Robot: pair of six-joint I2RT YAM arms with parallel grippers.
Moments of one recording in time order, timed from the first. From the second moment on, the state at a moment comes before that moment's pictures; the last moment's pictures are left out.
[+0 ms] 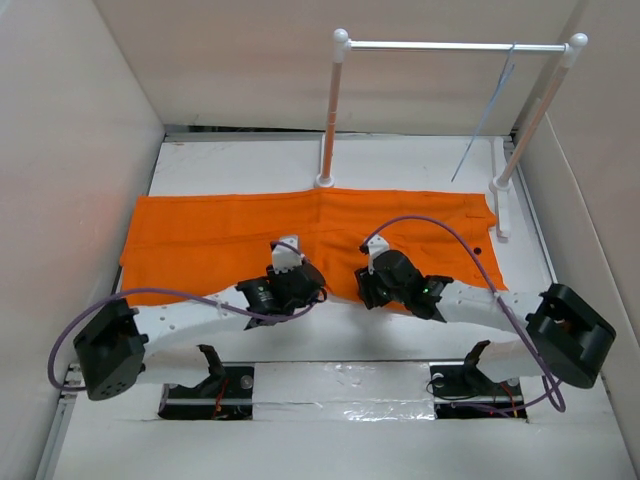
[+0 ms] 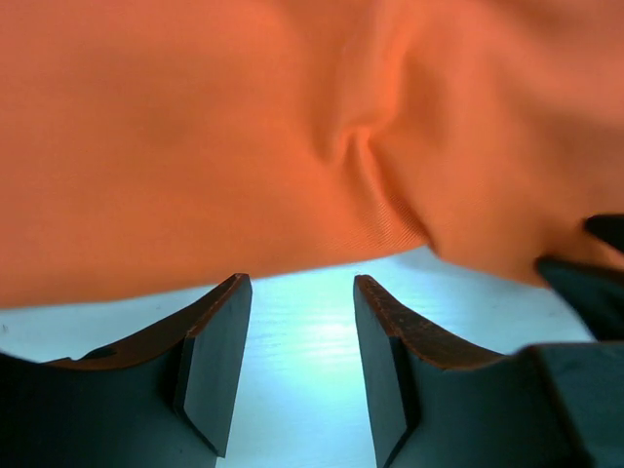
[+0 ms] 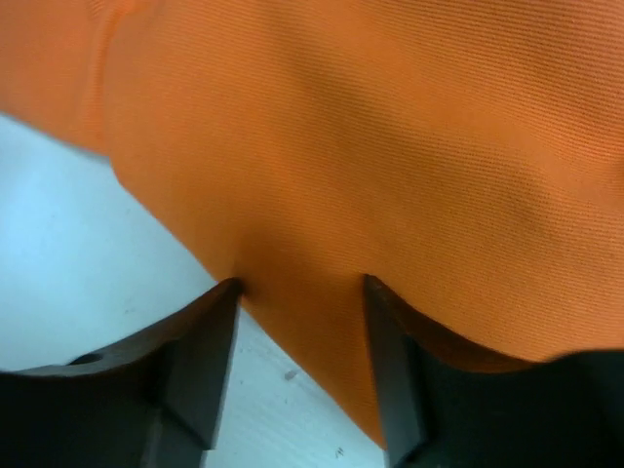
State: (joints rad) left arm -1.01 1.17 0.67 -0.44 -0.55 -0.98; right arm 0.86 1.30 0.55 0.01 0.13 0.28
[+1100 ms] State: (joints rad) left arm -1.11 1.21 0.77 -0.55 -0.86 -0.94; right arm 0.79 0.98 0.72 -0.37 0.11 0.21
